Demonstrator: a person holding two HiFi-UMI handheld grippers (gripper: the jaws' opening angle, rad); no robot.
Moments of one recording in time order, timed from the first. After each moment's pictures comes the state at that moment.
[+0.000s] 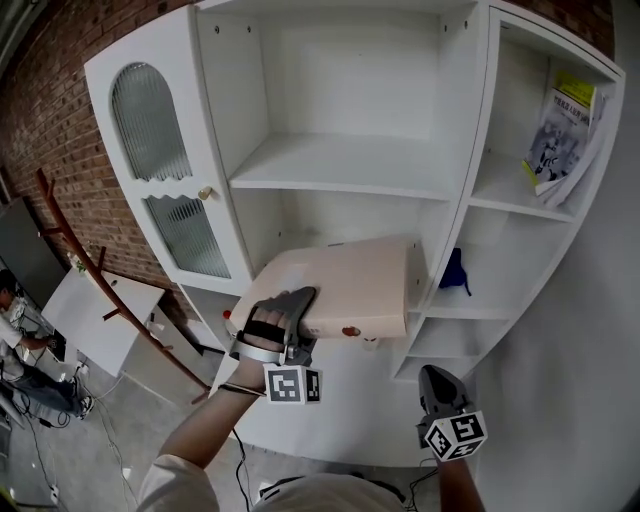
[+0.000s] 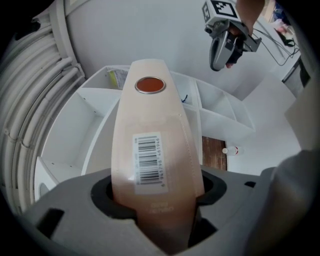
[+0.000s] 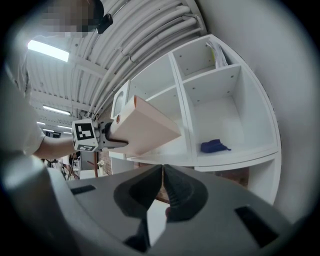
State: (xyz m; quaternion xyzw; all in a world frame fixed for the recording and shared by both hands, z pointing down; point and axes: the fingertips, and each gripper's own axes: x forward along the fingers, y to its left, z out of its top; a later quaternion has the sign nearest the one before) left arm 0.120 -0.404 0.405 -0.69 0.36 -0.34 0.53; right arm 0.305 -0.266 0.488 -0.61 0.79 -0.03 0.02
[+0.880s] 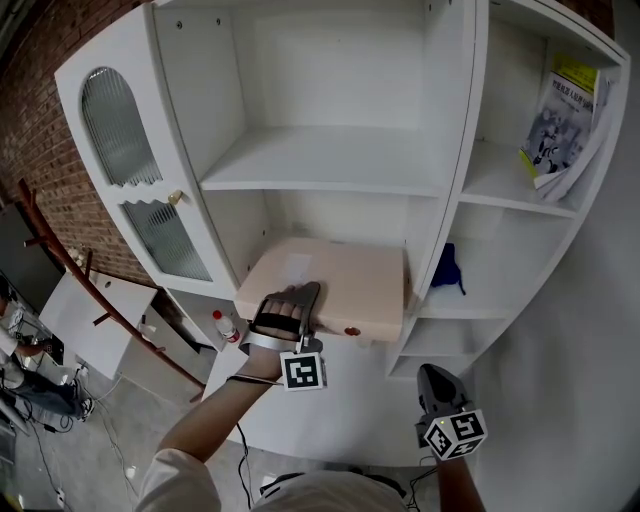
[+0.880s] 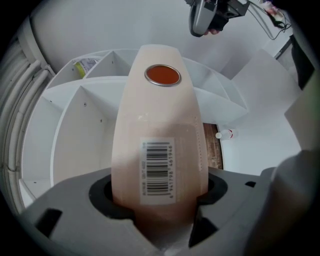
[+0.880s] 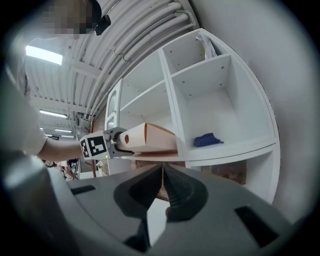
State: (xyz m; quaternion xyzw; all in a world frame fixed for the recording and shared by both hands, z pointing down) left arm 0.155 -0.460 0.460 -0.62 0.33 -0.45 0.56; right arm 0.334 -0.281 0.505 -0.62 0.78 -0.06 0.03
